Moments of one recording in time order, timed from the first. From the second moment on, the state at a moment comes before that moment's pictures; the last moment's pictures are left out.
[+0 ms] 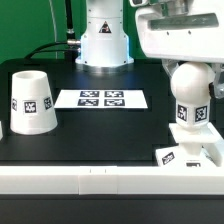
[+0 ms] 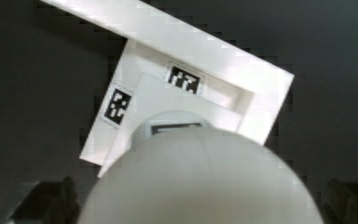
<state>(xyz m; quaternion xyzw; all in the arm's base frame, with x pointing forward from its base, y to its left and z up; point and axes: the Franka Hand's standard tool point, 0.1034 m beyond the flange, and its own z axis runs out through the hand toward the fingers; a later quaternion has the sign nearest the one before) 0.630 0.090 0.121 -0.85 0.52 0.02 0.12</state>
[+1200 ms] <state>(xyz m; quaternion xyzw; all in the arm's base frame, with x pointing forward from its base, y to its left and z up) 0.634 0.085 0.126 -0.99 -0.04 -0.05 0.08</state>
